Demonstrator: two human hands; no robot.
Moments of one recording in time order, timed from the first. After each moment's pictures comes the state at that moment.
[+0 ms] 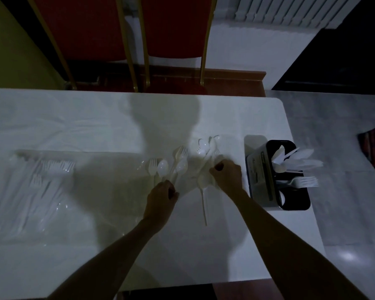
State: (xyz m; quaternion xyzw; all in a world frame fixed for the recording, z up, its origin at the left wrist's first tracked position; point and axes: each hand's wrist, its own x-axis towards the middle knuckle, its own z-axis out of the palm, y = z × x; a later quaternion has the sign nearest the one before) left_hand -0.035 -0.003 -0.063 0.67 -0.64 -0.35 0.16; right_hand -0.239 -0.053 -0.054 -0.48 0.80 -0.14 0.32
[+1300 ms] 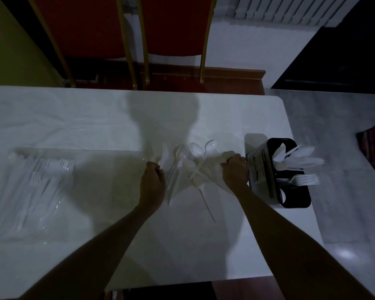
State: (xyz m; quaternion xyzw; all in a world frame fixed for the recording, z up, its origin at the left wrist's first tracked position) left_hand -0.030 -0.040 -0.059 0.71 -0.56 -0.33 0.26; right_hand -0.255 -0.061 -0.056 -0.47 0.86 -0.05 0.18
